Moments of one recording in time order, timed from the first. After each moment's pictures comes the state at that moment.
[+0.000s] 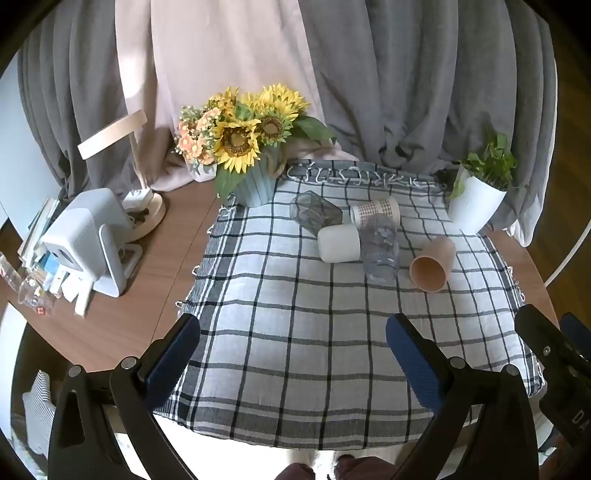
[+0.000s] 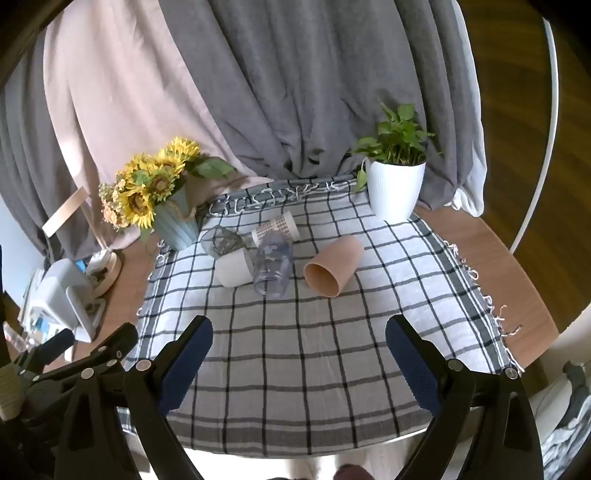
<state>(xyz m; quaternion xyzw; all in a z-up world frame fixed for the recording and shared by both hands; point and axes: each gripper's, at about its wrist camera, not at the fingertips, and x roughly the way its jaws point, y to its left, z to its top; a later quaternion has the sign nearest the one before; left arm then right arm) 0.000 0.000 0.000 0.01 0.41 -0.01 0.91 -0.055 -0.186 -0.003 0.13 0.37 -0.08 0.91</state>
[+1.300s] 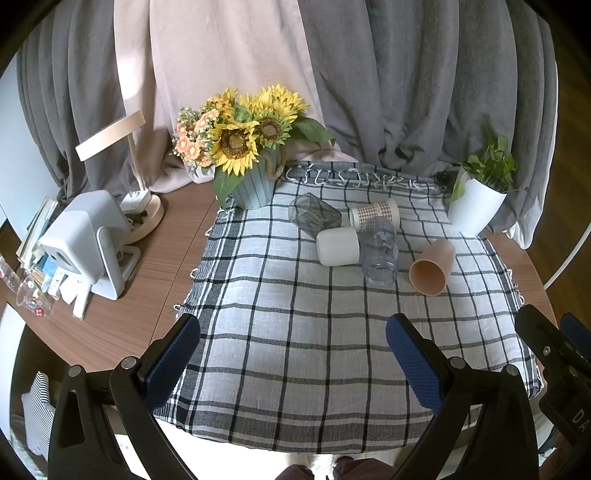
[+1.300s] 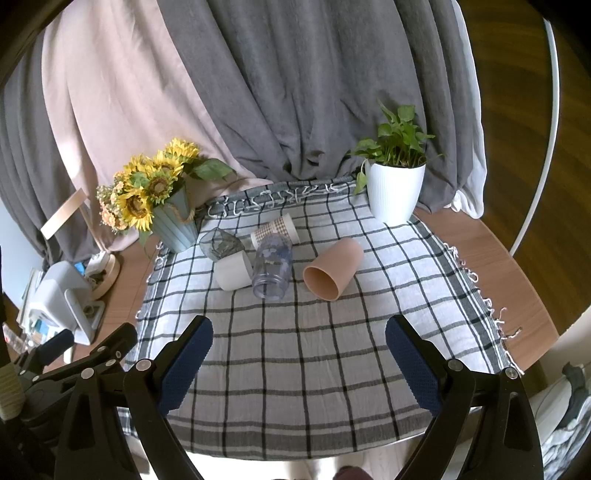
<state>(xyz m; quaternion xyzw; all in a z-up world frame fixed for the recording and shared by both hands) 0.001 -0.001 0.001 0.01 0.41 -0.01 0.91 -0.053 -0.185 -0.007 0.13 0.37 -0.08 0.91</state>
